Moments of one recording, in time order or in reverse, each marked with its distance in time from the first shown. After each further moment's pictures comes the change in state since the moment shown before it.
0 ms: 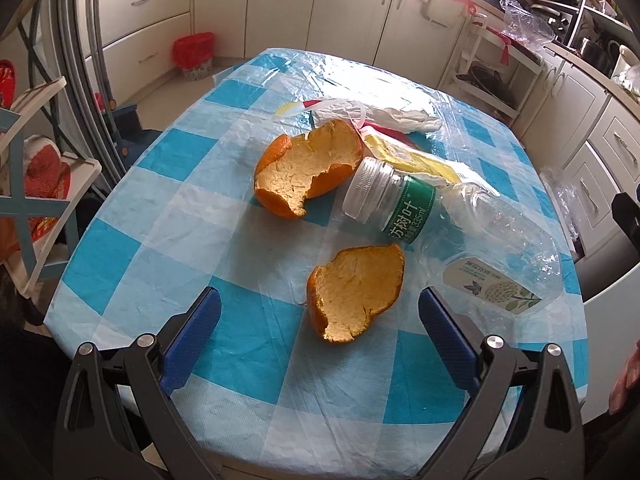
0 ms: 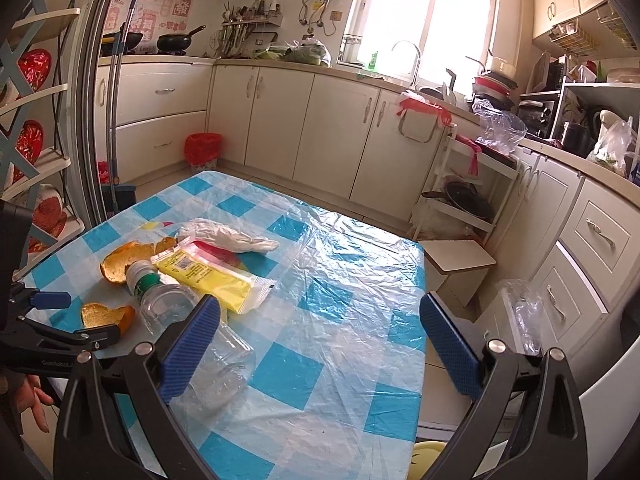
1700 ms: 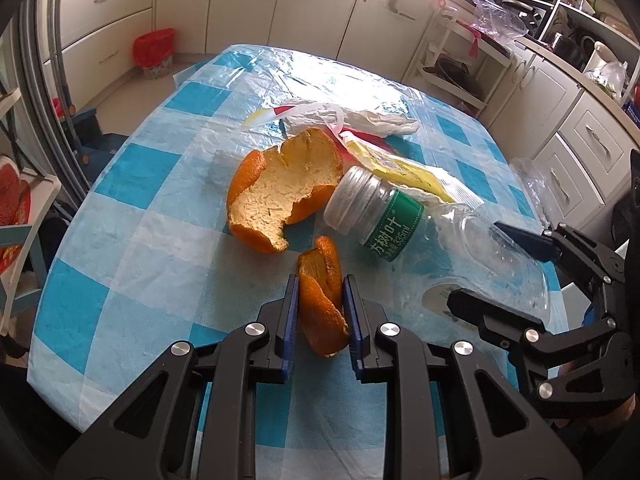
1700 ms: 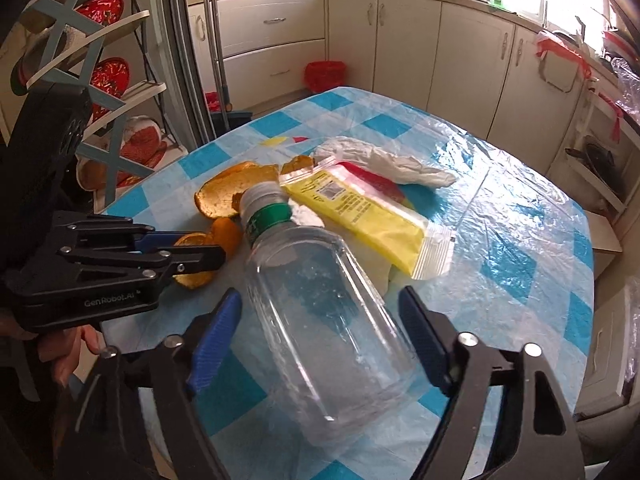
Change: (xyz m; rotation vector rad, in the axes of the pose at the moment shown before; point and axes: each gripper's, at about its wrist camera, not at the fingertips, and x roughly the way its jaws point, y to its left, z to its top) left arm 0.017 0.010 0.023 0.054 0.030 -0.150; right arm 0.070 0.071 -0.016 -0.097 0.274 0.487
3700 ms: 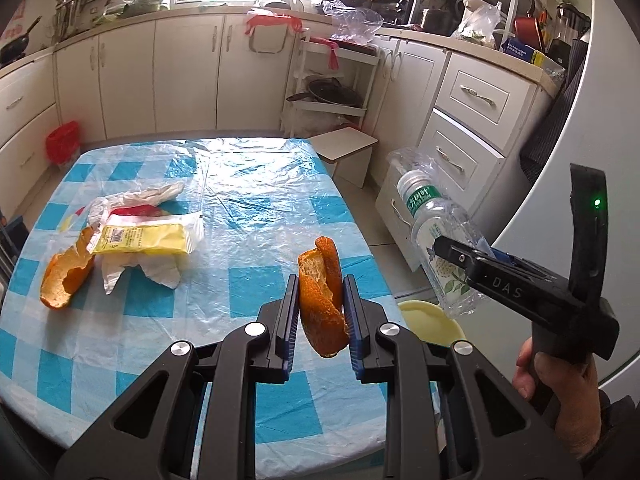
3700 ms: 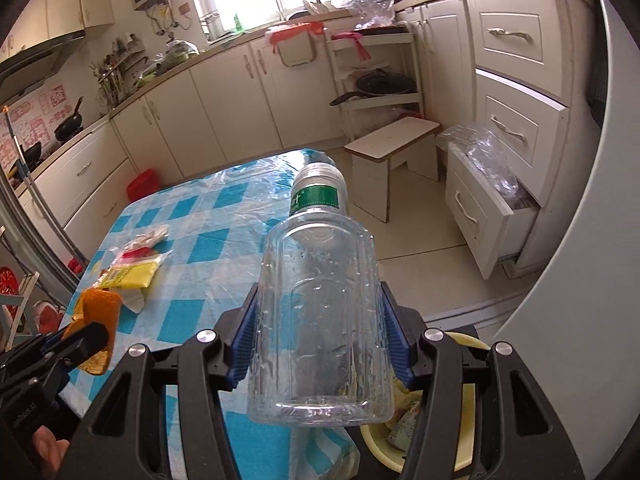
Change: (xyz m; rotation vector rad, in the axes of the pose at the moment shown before) left arm -0.060 -0.220 -0.033 0.298 -0.155 -0.201; right arm -0.143 -0.148 -0.125 0.701 -0.219 -0.412
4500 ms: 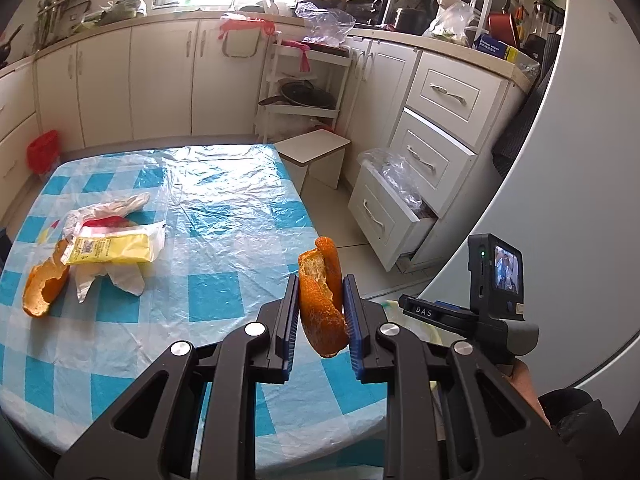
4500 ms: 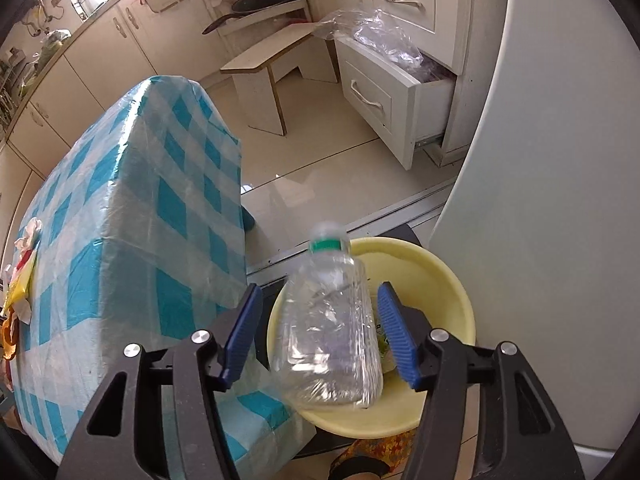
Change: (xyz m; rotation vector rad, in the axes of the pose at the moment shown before) left arm -0.005 -0.030 0.002 0.039 -0.004 -0.074; right arm 0.056 -0.085 -0.041 0.259 0.269 -0.244
